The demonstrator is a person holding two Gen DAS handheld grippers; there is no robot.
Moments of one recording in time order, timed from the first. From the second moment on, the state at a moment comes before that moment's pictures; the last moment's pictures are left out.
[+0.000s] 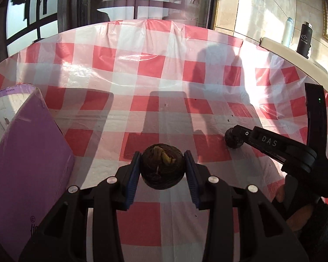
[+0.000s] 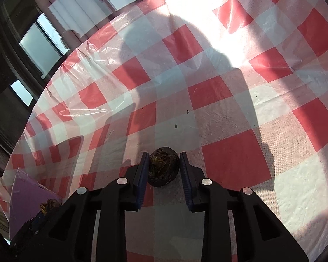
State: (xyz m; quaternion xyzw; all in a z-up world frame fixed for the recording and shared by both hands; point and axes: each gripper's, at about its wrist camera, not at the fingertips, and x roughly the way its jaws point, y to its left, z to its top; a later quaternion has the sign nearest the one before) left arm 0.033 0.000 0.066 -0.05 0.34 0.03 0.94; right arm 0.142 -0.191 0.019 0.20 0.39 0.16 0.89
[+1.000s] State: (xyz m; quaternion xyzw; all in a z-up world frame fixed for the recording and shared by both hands) left arm -0.149 0.162 0.148 -0.11 0.26 0.12 0.95; right arm -0.047 -0.044 0.125 0.12 0.24 0.36 0.89
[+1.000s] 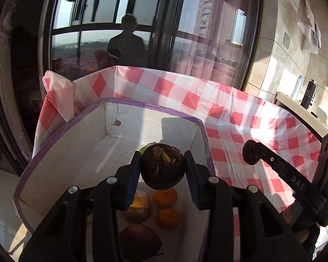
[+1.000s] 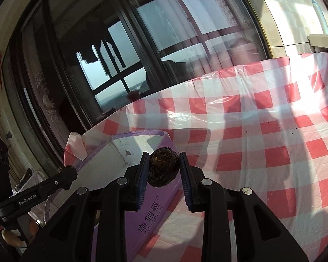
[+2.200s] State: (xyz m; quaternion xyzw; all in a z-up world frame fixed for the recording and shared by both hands) left arm -0.110 0.238 0.109 -0.04 0.44 0.13 0.89; right arm -0.050 0.149 0.094 -0.26 0.38 0.36 0.81
